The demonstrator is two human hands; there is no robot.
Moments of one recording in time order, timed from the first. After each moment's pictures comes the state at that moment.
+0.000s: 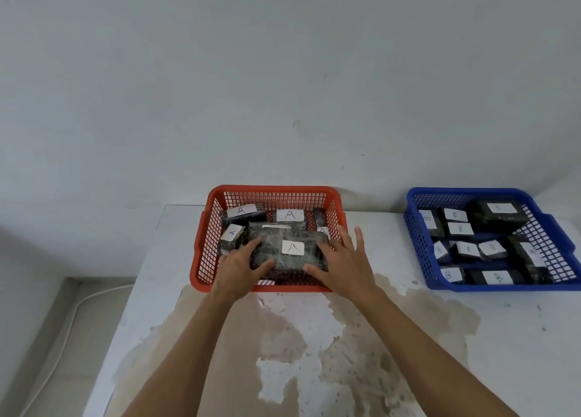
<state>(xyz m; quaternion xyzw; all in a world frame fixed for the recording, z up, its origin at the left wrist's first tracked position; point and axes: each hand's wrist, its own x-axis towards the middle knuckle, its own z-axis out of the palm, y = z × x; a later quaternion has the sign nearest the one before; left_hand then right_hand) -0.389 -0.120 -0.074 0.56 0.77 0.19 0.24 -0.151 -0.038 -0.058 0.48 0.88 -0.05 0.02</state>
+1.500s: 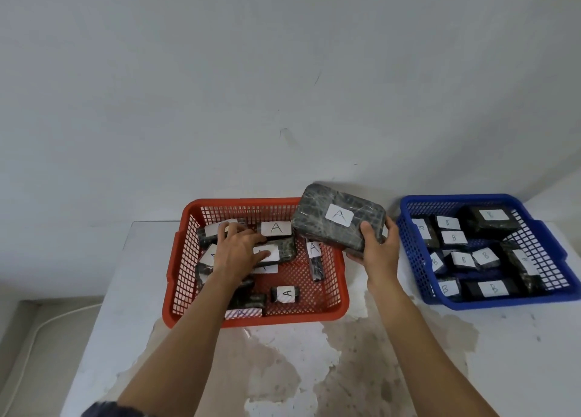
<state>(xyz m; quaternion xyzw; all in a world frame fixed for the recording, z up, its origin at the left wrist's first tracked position) -0.404 -0.015 -0.097 0.69 0.72 0.05 0.03 -0.133 0.025 -0.039 0.62 0.34 -0.49 -0.50</state>
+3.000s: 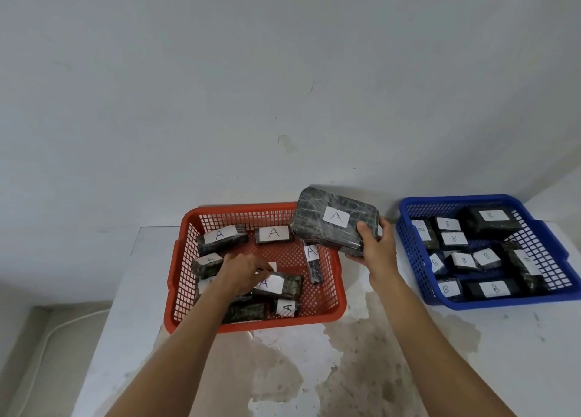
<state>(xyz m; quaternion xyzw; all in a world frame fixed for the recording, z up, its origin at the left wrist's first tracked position) -0.400 -0.036 -0.088 0.69 0.68 0.02 0.24 -0.127 0.034 -0.036 0.61 0.36 -0.54 -0.46</state>
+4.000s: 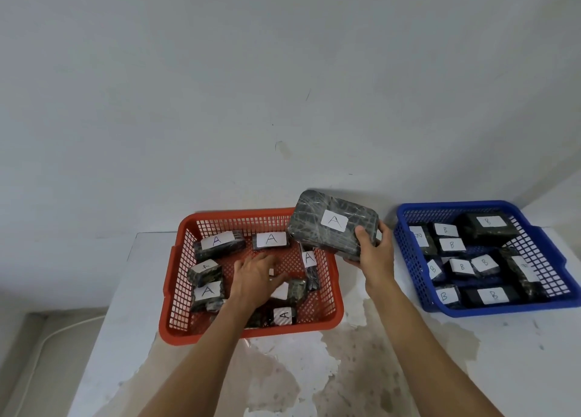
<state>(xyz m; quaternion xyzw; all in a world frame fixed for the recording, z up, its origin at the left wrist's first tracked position) -0.358 -0.038 -0.096 0.65 0.73 0.11 0.17 -0.129 0.034 -0.034 0.61 0.35 -0.53 -0.48</state>
